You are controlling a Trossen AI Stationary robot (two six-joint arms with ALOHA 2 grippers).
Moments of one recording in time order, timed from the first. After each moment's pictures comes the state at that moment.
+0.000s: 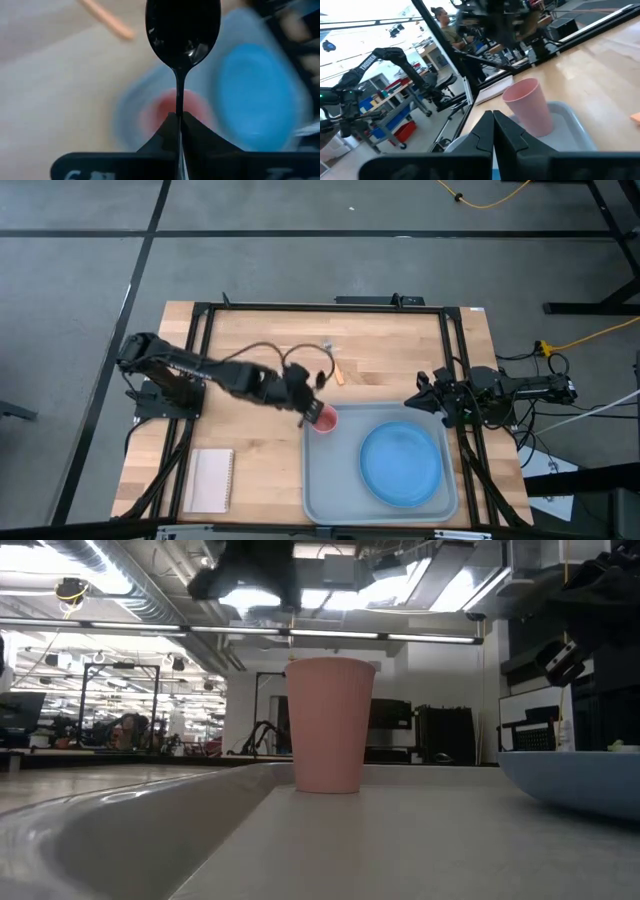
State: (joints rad) left arm -0.22 1.57 1.34 -0.64 -0.32 -1.16; right arm 0.09 0.01 0.01 0.04 -0.17 0.57
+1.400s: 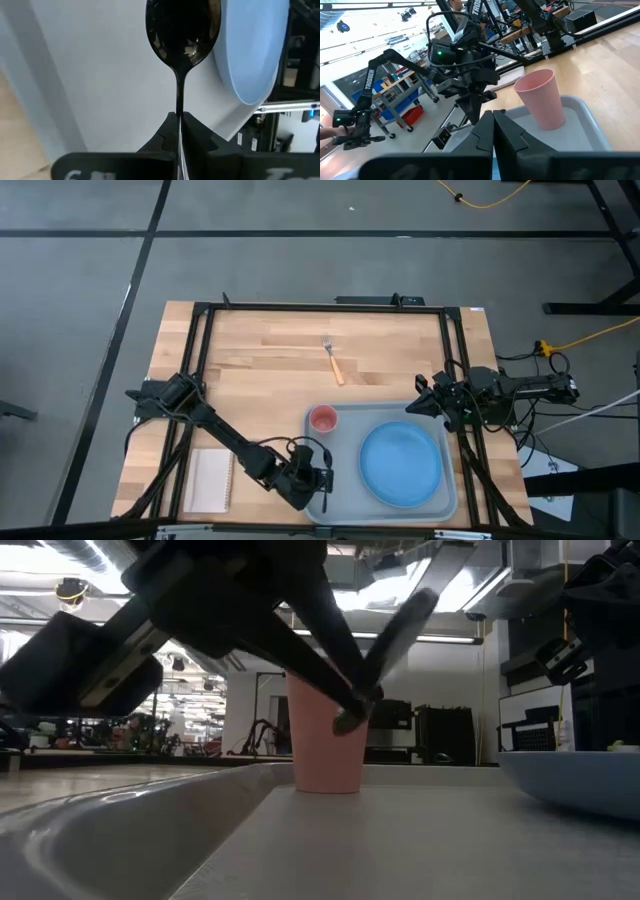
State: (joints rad) left arm -0.60 2.04 1.34 -0.10 -0.45 -1.94; right arm 0.10 0.04 0.01 0.05 -0.26 0.52
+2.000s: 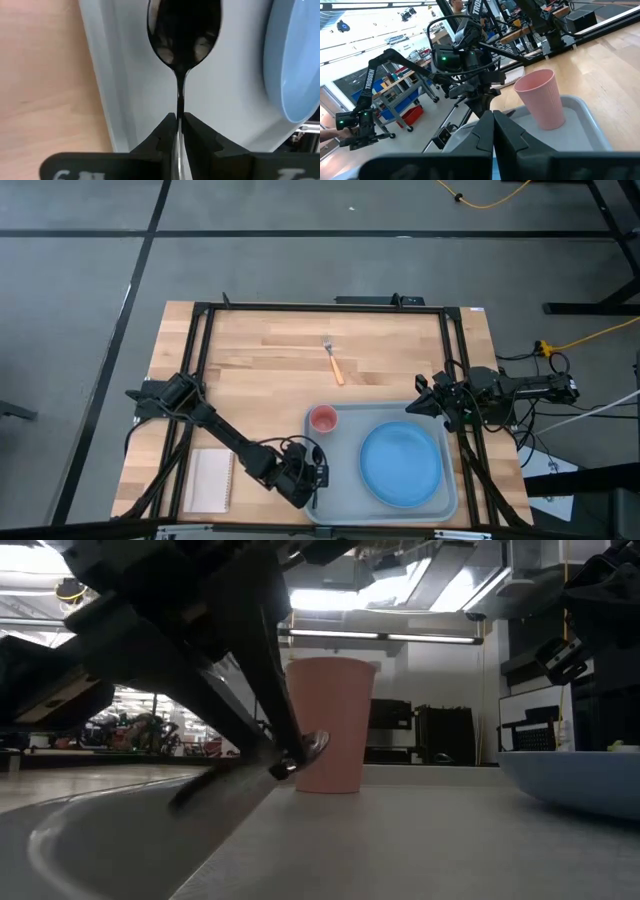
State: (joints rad) left arm -0.60 2.04 1.34 -0.27 -0.39 -2.06; right arm 0.10 0.04 0.01 0.05 -0.26 0.52
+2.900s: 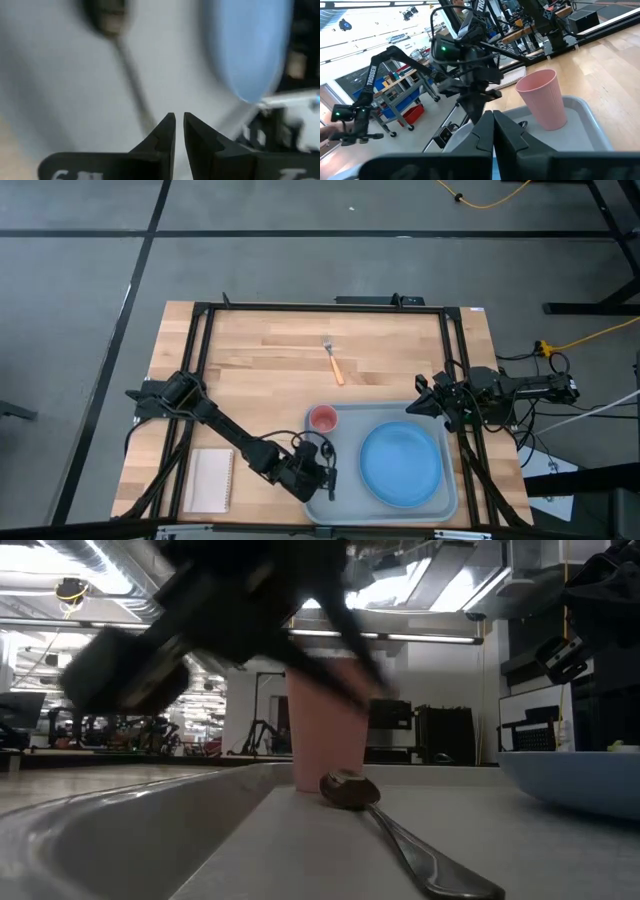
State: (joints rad) left arm -0.56 2.03 1.34 -0.10 -0.39 -1.84; right arm 0.10 0.04 0.01 0.05 -0.27 0.51
